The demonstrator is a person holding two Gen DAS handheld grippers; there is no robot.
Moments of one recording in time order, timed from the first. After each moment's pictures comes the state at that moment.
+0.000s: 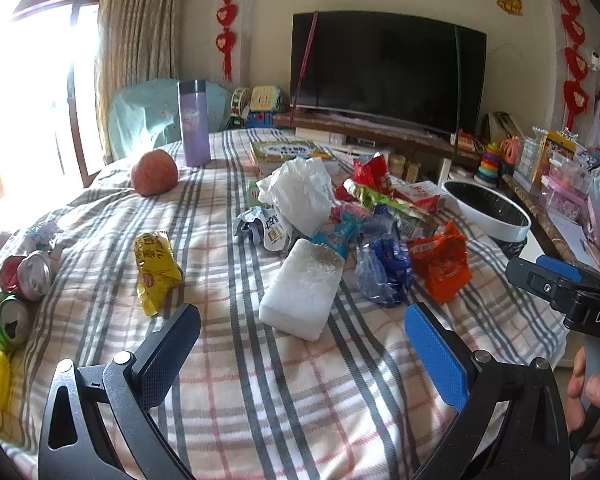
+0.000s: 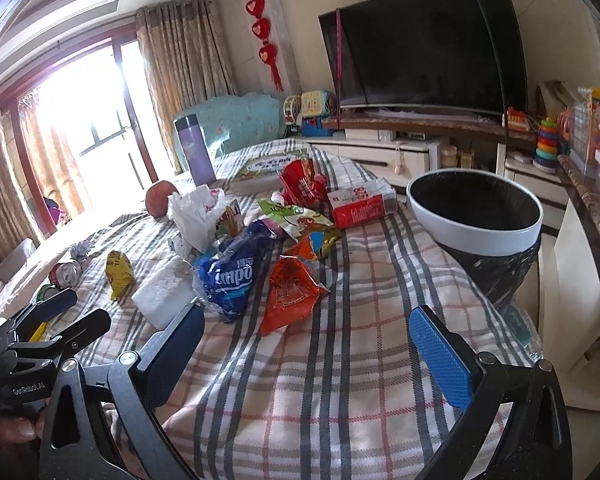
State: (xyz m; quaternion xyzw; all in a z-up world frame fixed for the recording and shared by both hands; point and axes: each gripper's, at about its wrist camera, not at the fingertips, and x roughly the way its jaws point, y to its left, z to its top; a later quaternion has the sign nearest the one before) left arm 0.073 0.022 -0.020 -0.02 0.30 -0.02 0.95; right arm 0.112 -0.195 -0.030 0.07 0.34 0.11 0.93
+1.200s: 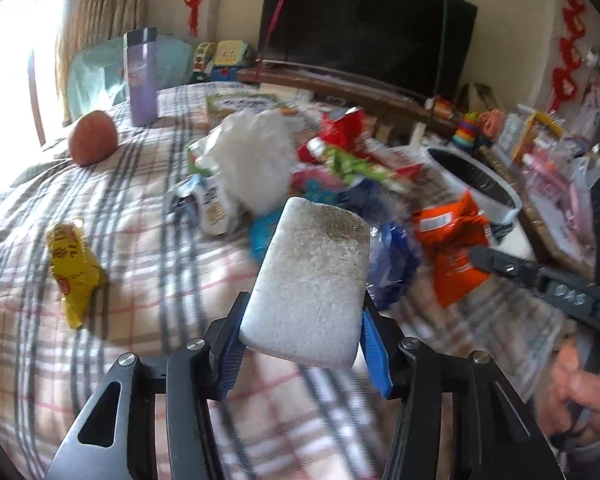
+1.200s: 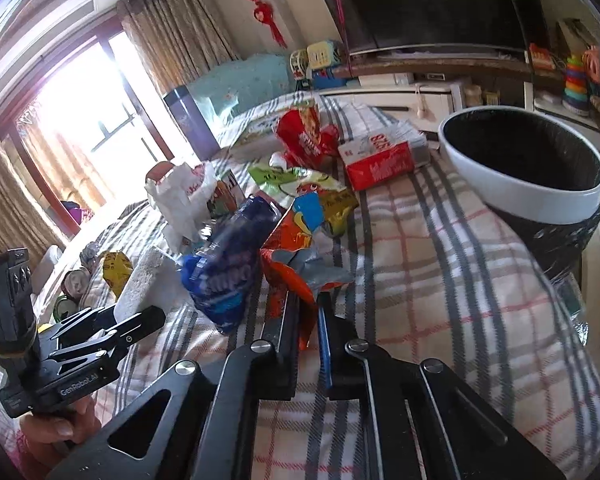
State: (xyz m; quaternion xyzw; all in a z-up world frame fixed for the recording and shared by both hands) left arm 0.140 0.017 -0.035 -0.05 0.37 -0.10 0.92; right arm 0.169 -0.203 -0.060 0.13 0.42 0.15 0.89
